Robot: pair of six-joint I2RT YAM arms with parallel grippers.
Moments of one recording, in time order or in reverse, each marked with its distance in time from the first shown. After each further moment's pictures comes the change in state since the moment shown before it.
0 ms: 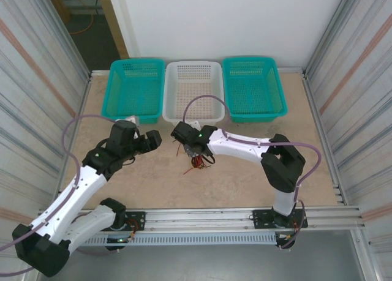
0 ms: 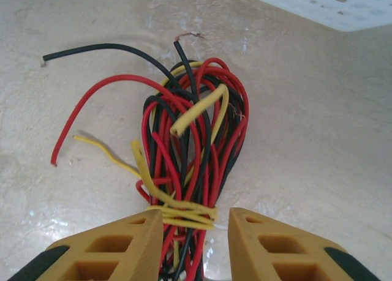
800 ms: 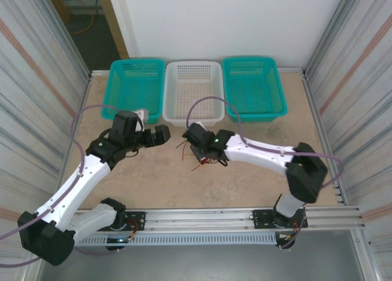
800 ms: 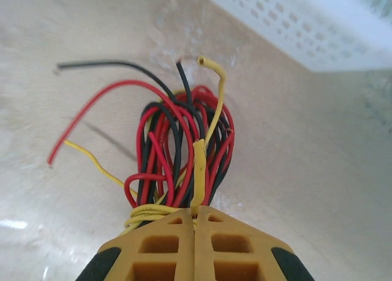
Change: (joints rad) left arm 0.043 0.128 0.107 0.033 0.217 0.115; right arm -0.002 -0.256 -0.186 0.099 -0.004 -0.318
